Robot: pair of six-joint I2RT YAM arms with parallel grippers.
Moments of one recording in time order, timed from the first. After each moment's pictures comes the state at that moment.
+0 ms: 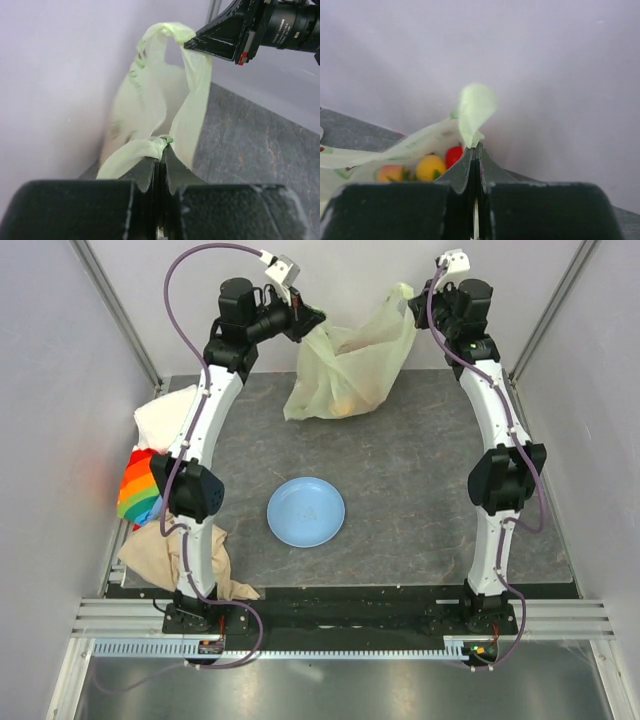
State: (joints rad) left arm -0.29 2.15 2.38 -0.24 0.64 -0.04; right arm 0.11 2.19 2.32 -0.16 -0.27 0.06
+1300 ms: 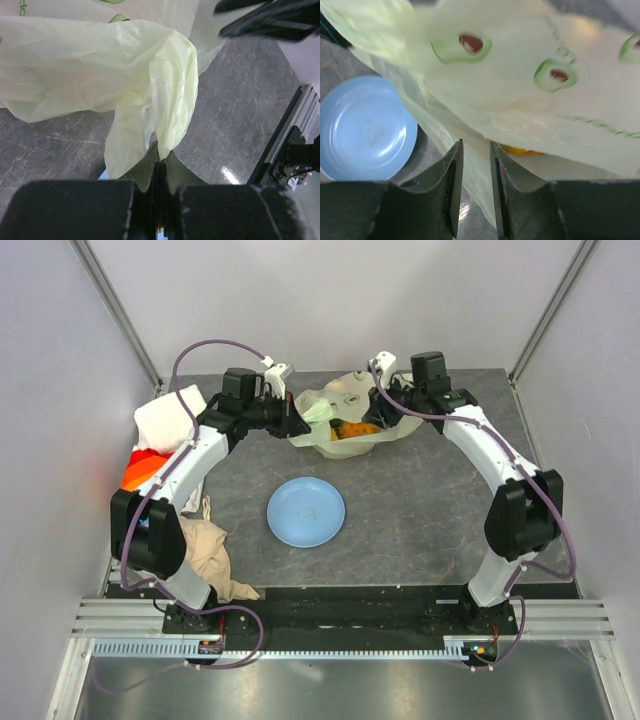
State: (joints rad) left arm -0.32 1.63 1.38 -0.33 0.64 -0.14; right arm 0.30 1.72 1.57 -0.41 -0.60 -0.33
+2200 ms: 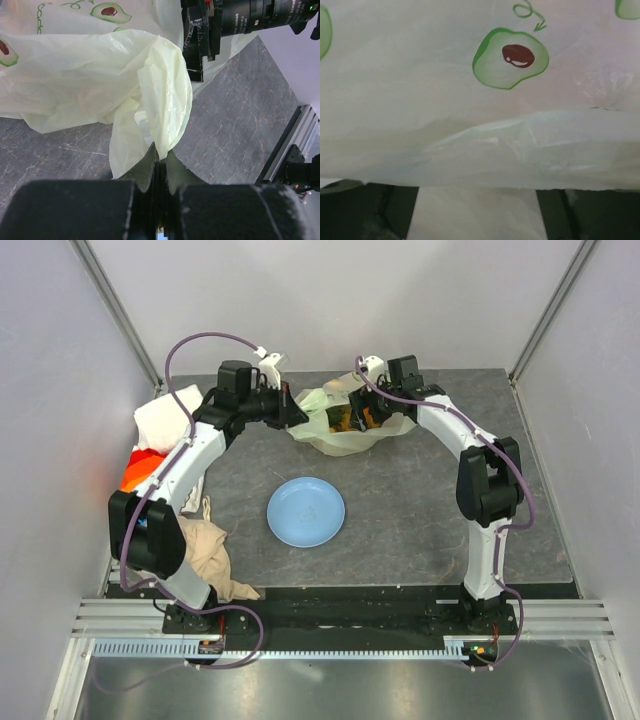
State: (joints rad) left arm -0.30 1.63 1.43 -0.30 0.60 -0.19; right arm 0.31 2.08 1.76 -0.43 -0.44 -0.18
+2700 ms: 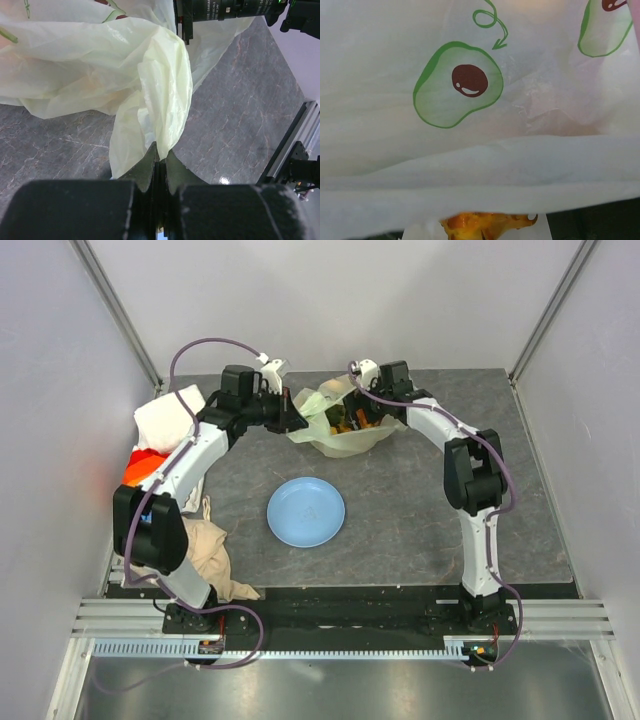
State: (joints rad) left arm -0.30 1.66 1.40 -0.31 0.60 -0.18; right arm 0.31 2.23 1.81 -0.29 -0.39 -0.18
